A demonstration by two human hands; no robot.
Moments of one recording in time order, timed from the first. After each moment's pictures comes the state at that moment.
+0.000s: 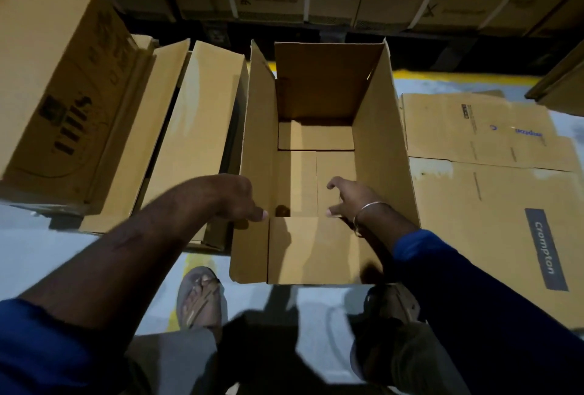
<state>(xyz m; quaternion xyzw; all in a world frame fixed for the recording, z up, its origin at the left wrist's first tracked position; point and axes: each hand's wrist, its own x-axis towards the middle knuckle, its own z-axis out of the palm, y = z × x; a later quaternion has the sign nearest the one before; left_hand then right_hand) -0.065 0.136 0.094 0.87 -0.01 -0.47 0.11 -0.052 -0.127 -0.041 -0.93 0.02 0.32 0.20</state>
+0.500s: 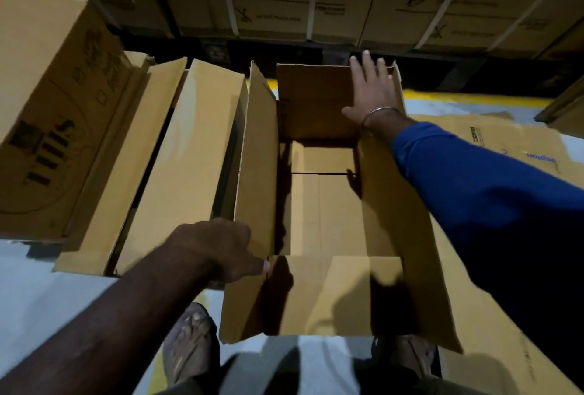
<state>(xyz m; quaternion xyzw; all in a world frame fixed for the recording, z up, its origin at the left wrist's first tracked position) -0.062 0.139 0.094 0.88 -0.03 -0.48 0.02 0.181 -0.122 0.016 -1.00 -0.01 0.03 0.05</state>
